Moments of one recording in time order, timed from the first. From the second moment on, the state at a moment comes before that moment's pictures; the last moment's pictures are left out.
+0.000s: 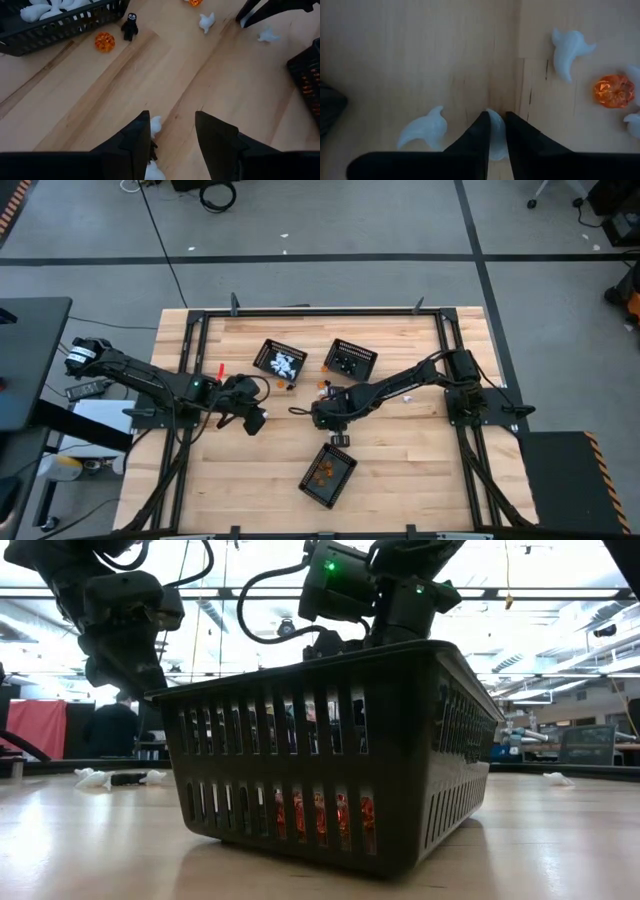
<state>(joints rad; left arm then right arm) -0.25 1.06 0.59 -0.51 -0.31 -0.84 0.13 2.07 1.35 -0.57 0.09 0.08</state>
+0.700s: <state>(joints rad) -0.25 1.06 0.59 -0.55 -0.31 -0.83 0.08 2.04 1.44 -0.67 0.14 0.04</state>
